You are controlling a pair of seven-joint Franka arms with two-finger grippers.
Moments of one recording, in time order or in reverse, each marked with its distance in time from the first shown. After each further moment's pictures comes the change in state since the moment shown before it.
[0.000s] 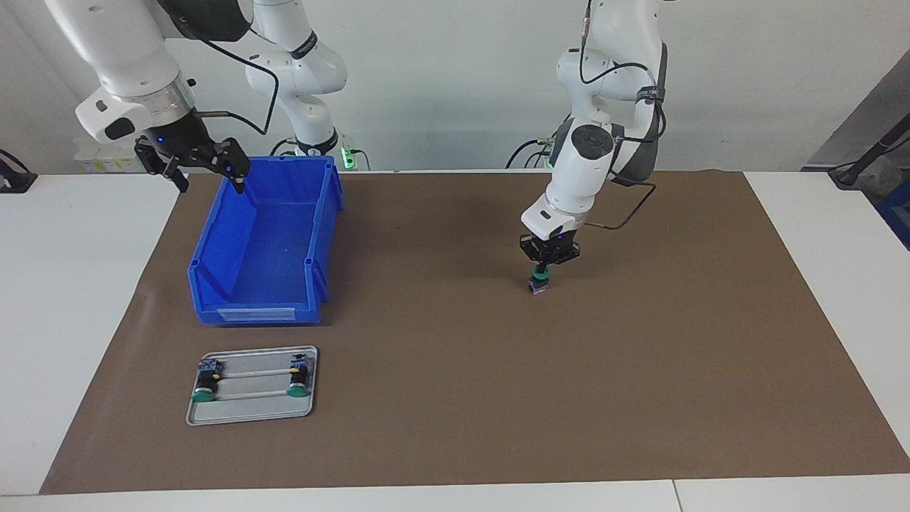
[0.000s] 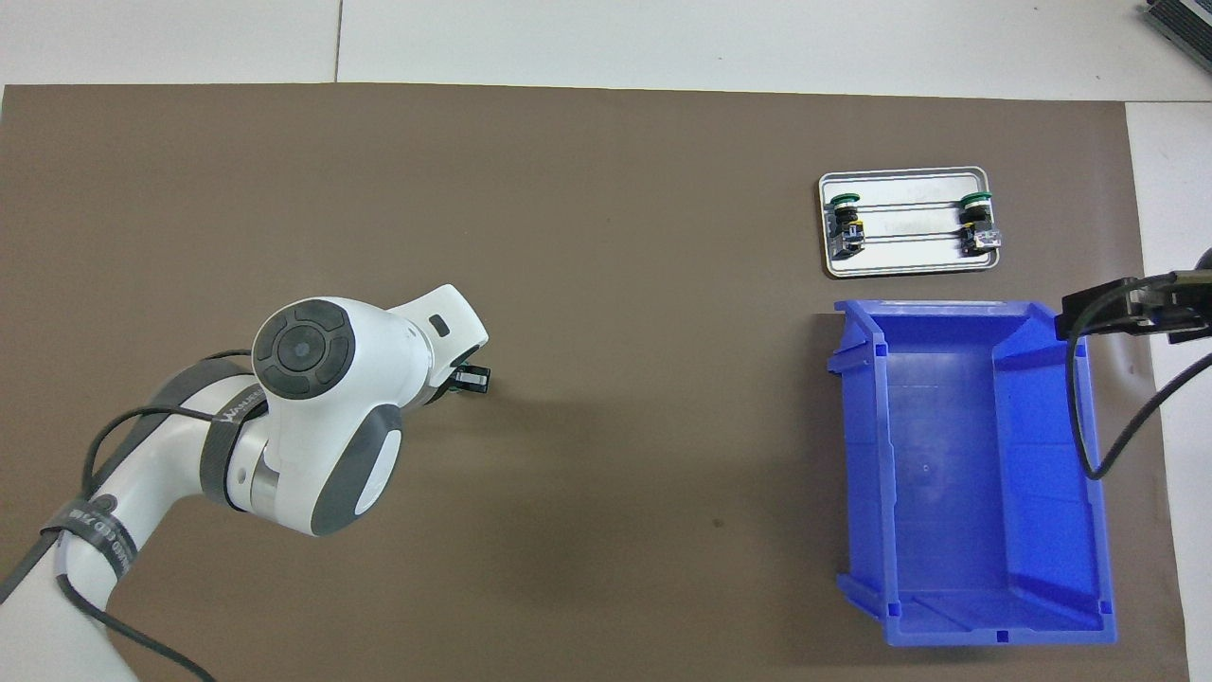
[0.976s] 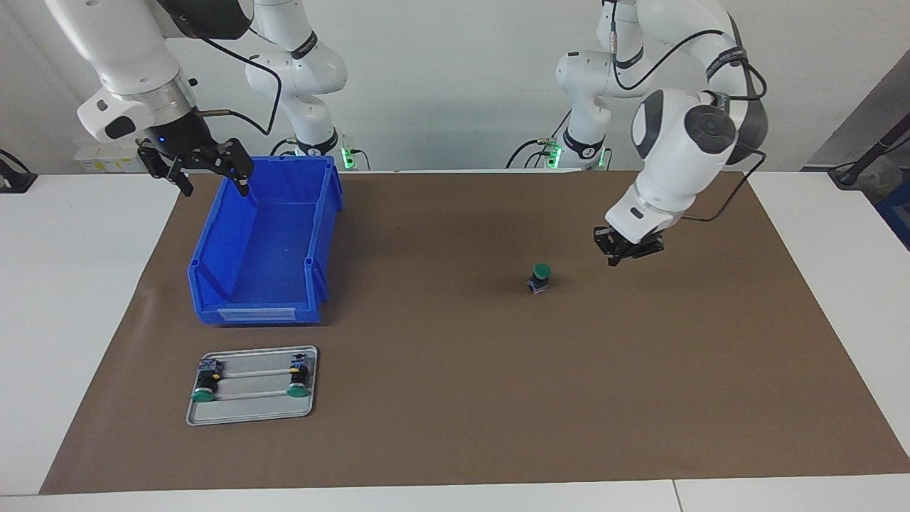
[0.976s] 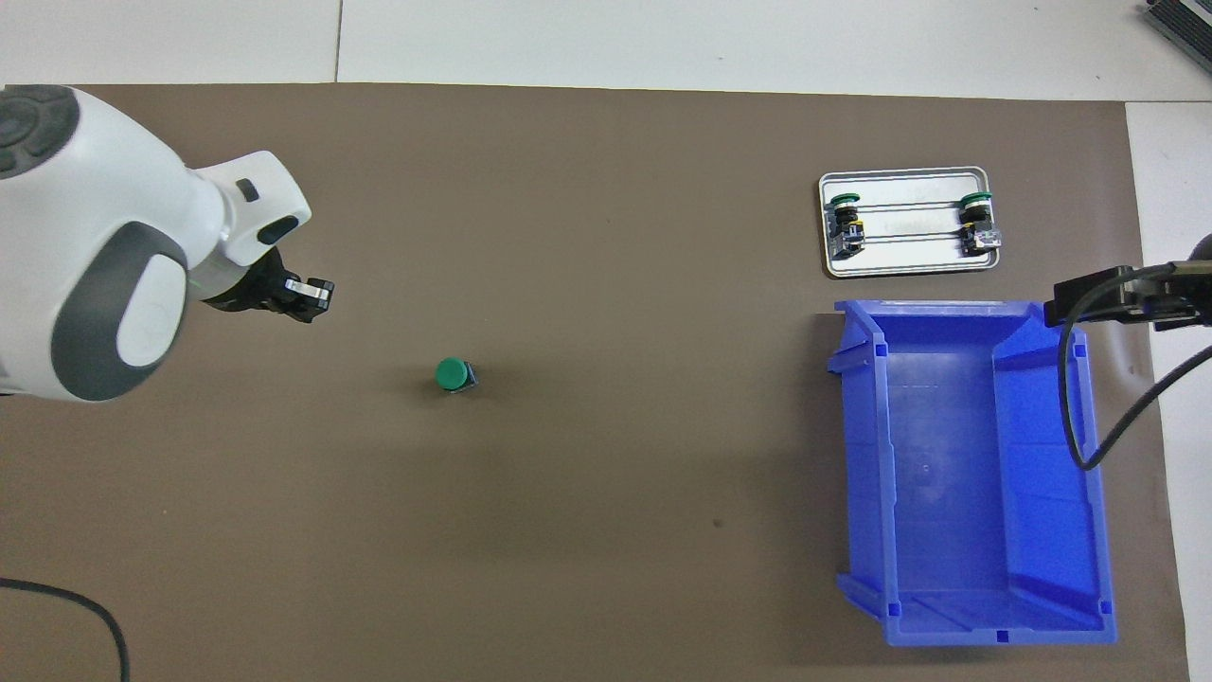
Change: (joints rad) left arm 0.255 0.074 0.035 0.450 0.016 -0.572 0.253; right arm 0.001 0.000 0.001 -0.002 0.037 0.038 0.001
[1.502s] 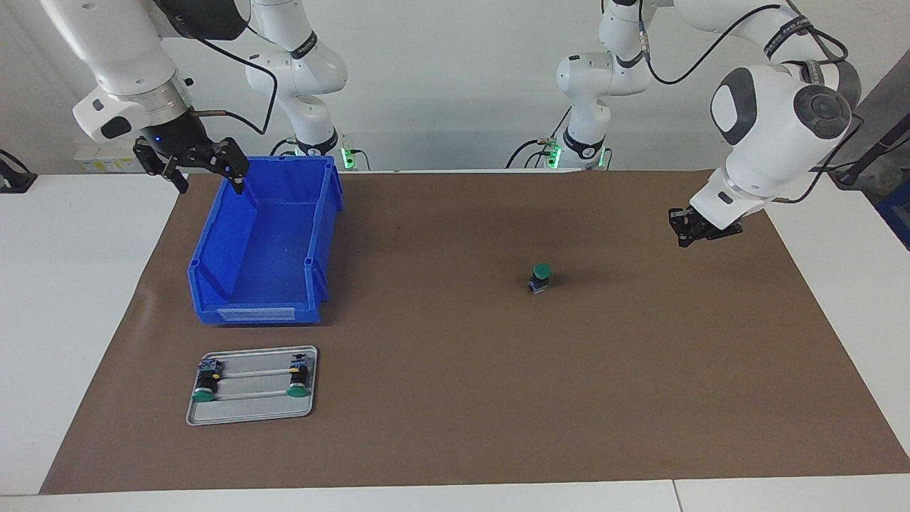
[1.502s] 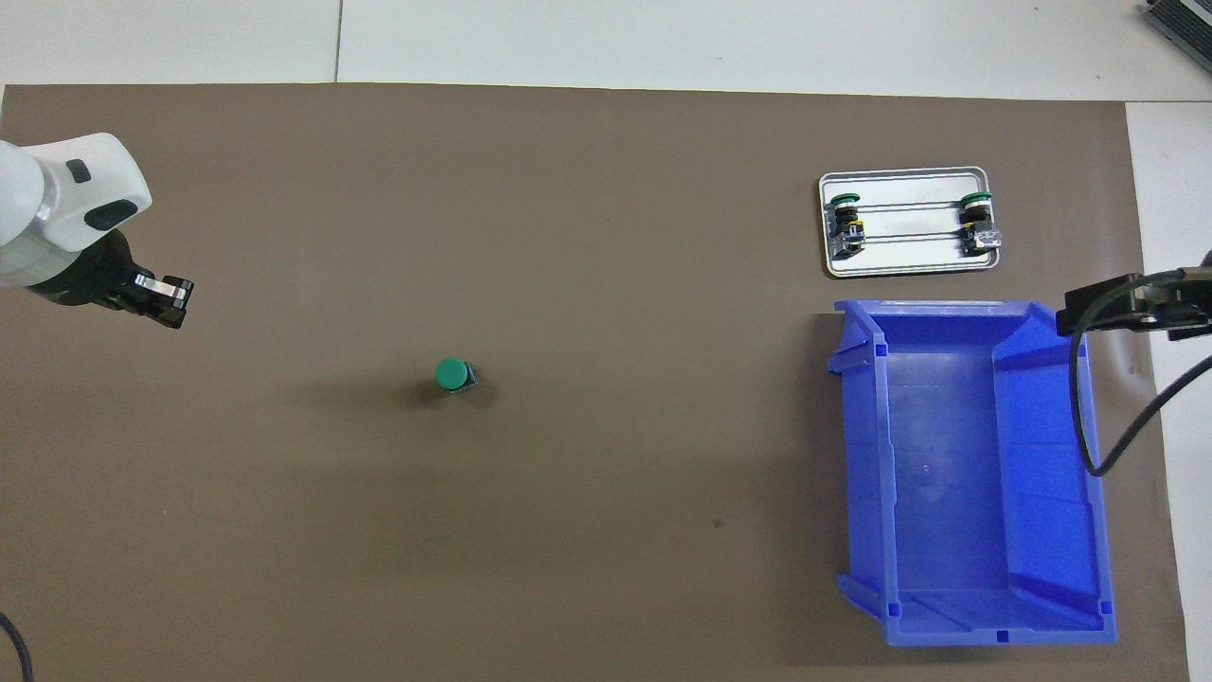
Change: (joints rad) left arm 0.125 -0.003 0.000 0.150 0.067 -0.225 0.124; right arm -0.006 -0.003 0.000 -0.001 -0.026 -0.024 0.000
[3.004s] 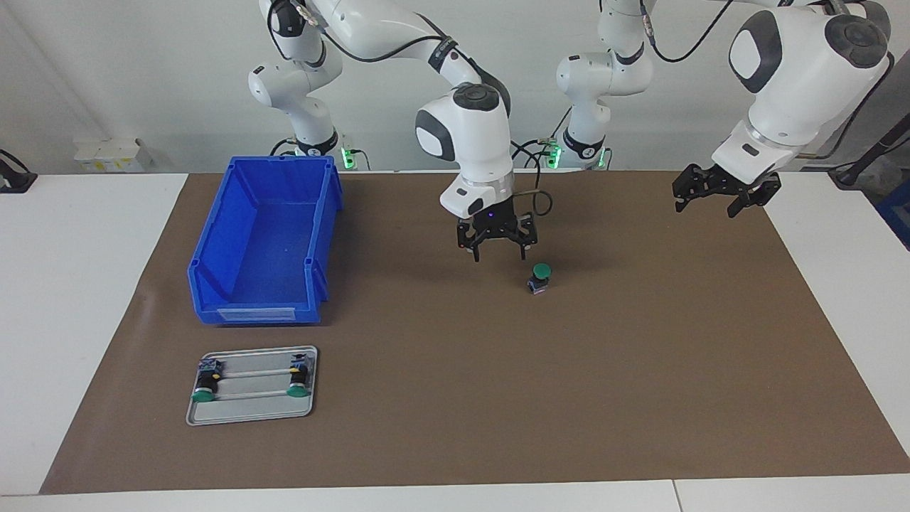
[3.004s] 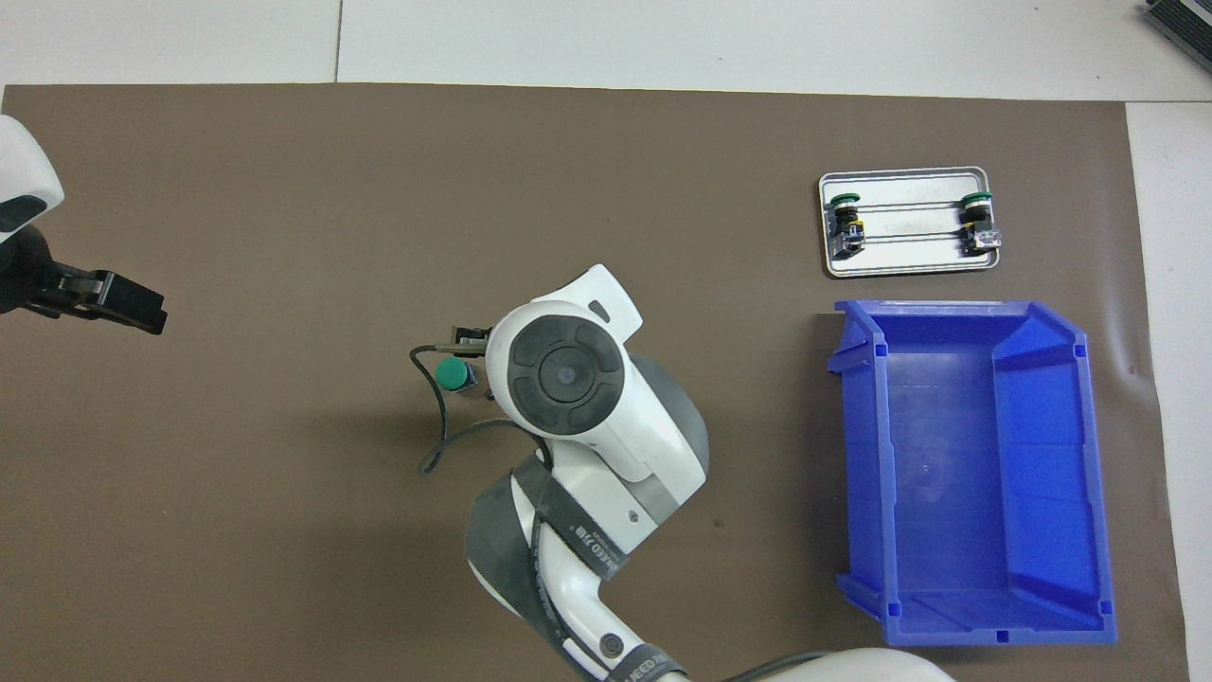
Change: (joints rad) left arm 0.001 -0.089 0.013 -0.005 0.004 -0.018 -0.020; right arm 0.718 0.458 0.036 0.024 0.039 0.716 0.805
